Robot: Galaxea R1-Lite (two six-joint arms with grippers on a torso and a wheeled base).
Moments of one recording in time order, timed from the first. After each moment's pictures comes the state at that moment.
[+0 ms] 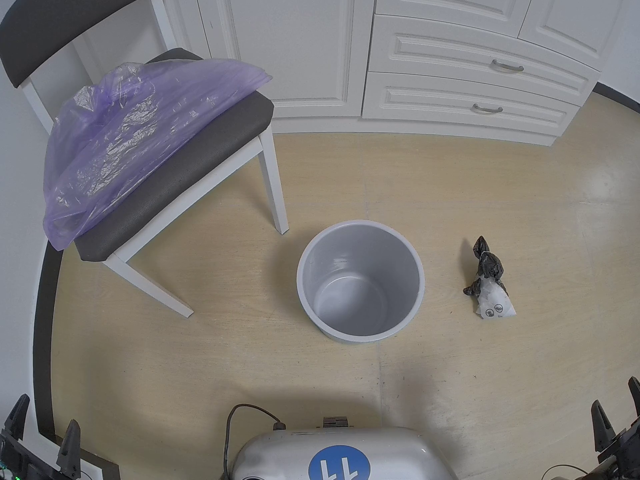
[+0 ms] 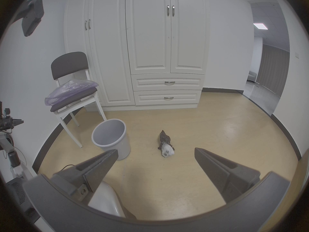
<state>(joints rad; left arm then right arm) 0.00 0.02 -0.02 0.01 0.00 0.00 0.00 0.02 -0.02 0.00 -0.01 0.01</state>
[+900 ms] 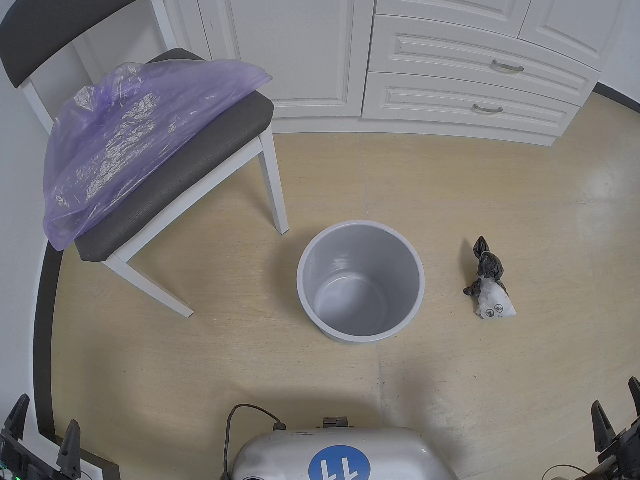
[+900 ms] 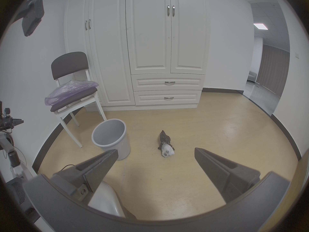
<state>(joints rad) 0.00 0.02 -0.02 0.01 0.00 0.01 0.00 0.02 -0.02 0.00 -0.01 0.00</state>
